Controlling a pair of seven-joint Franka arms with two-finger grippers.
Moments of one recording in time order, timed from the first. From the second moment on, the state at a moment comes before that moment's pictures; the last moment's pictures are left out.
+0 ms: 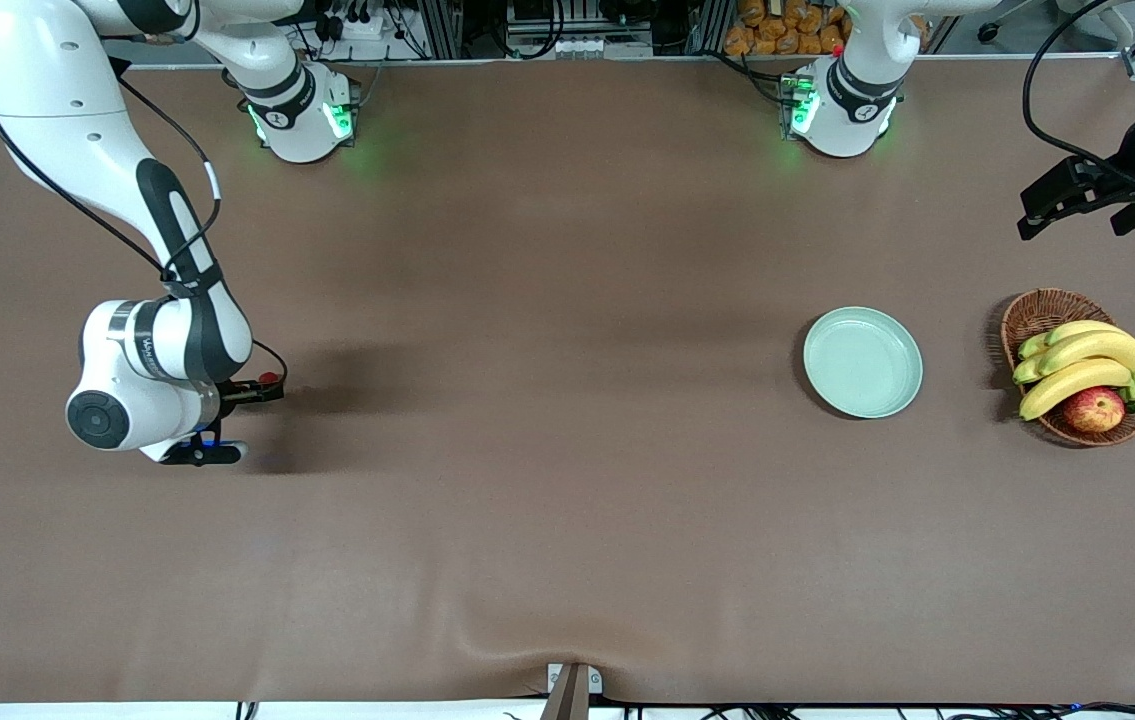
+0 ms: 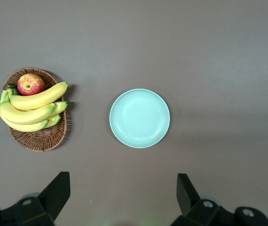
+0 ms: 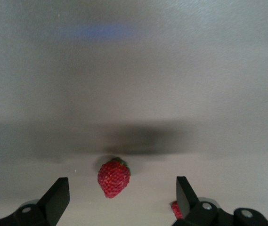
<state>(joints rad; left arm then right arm) -0.05 -0.10 -0.02 -1.63 0.01 1.54 -0.10 0.08 0.60 -0.09 -1.79 0.03 1.98 -0.04</state>
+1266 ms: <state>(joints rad) -0.05 -0.10 -0.03 -1.63 0.01 1.55 -0.10 0.09 0.64 -0.08 -1.80 0.03 1.96 -0.04</state>
